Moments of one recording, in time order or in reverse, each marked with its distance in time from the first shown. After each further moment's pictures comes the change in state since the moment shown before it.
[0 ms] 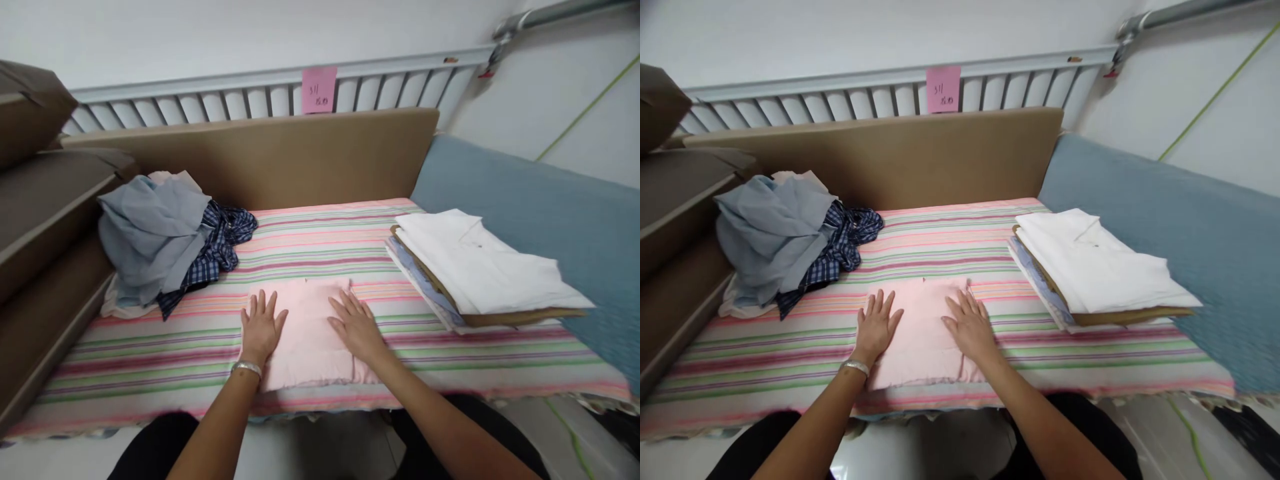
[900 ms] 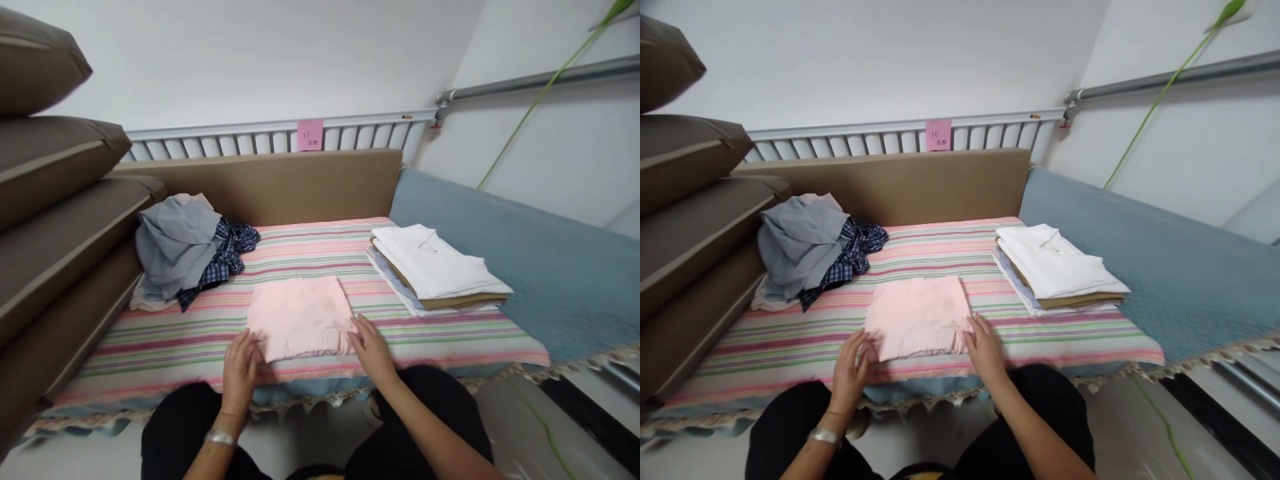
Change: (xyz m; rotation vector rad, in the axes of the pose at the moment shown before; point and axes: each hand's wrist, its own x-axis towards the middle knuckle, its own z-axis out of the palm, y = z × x) left_hand -0.122 -0.047 -0.016 -0.456 0.515 0.165; right_hand -0.091 0.013 -0.009 0.255 0.339 0.086
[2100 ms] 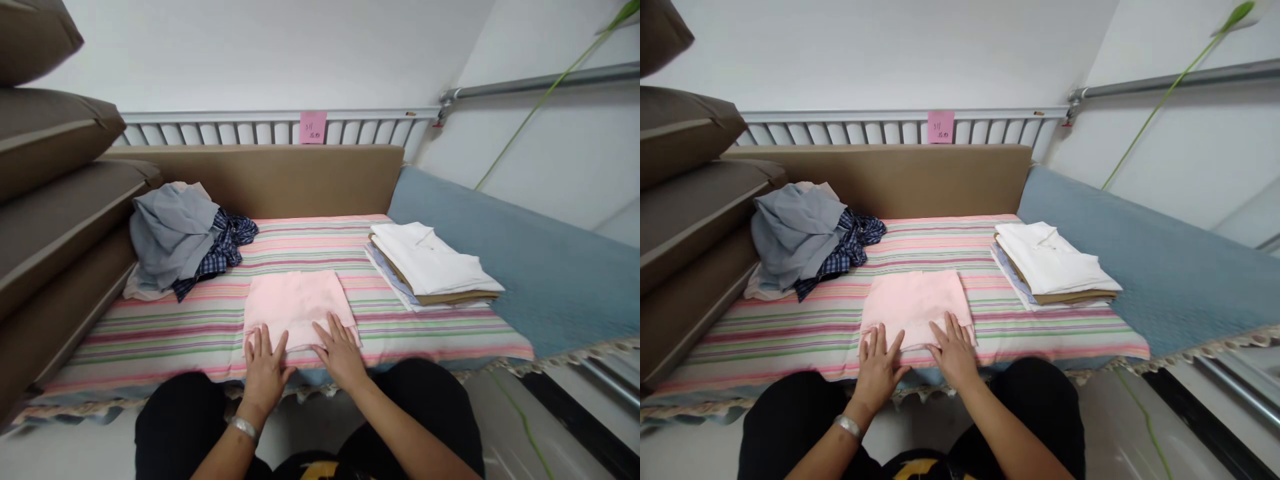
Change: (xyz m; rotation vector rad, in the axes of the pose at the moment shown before) left_hand -0.024 0.059 0.024 0.474 -0.384 0.110; right_hand -0.024 -0.056 0.021 -0.195 -0.210 -0.187
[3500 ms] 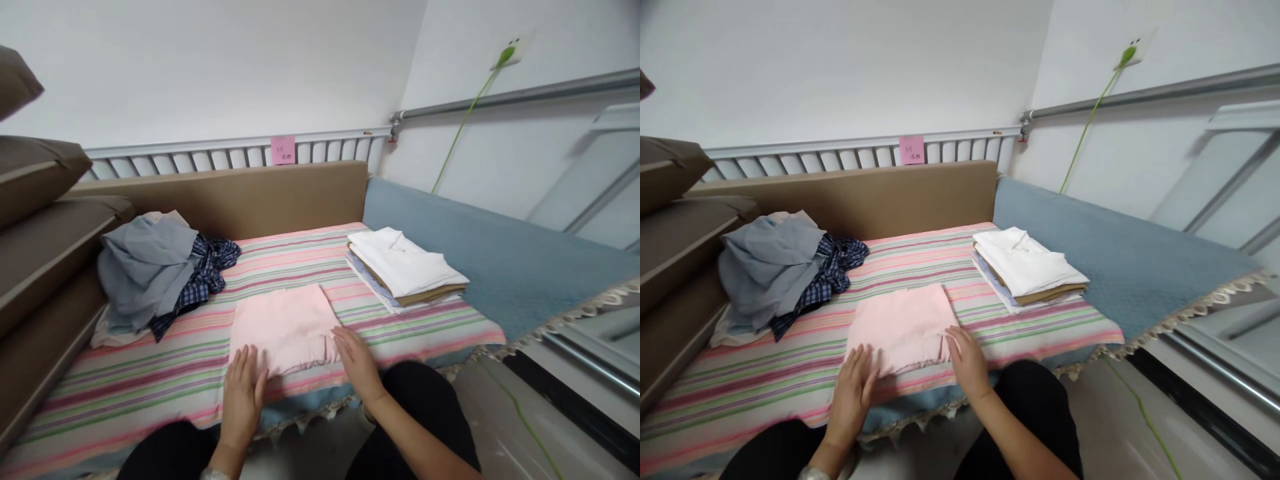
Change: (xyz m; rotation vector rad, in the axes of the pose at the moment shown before) left_hand 0.017 -0.035 -0.001 -0.267 0.157 -0.016; right_hand 0.004 0.031 -0.041 0.489 0.347 0.228
